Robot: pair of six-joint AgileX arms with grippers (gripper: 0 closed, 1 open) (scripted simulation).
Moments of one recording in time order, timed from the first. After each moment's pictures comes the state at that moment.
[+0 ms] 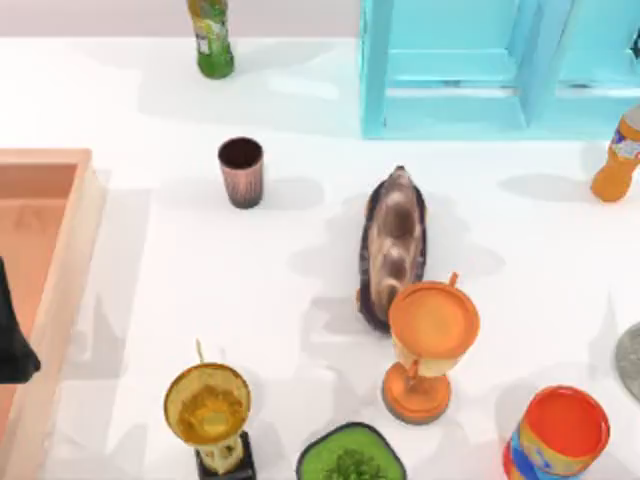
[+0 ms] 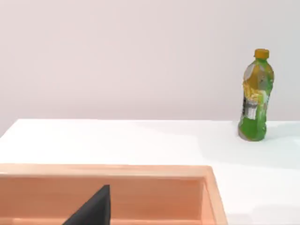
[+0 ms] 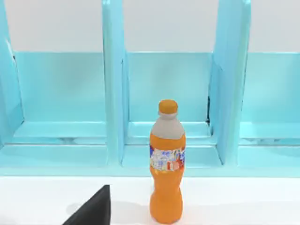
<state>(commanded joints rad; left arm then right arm) 0.00 0.00 0.00 0.00 0.00 0.00 0.00 0.00 0.00 0.00 0.00 0.00</state>
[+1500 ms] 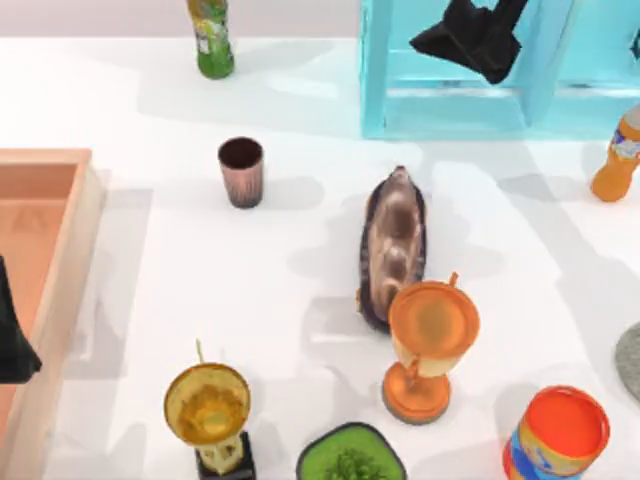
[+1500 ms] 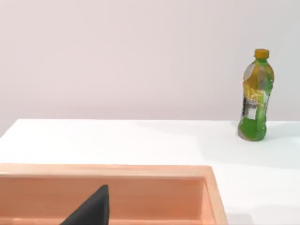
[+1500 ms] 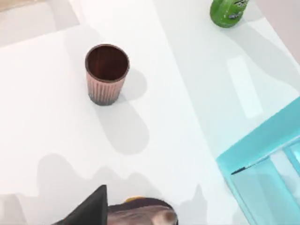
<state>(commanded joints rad) 0.00 0.00 0.00 0.00 0.00 0.00 0.35 1.84 1.83 -0.82 -0.41 -0.65</state>
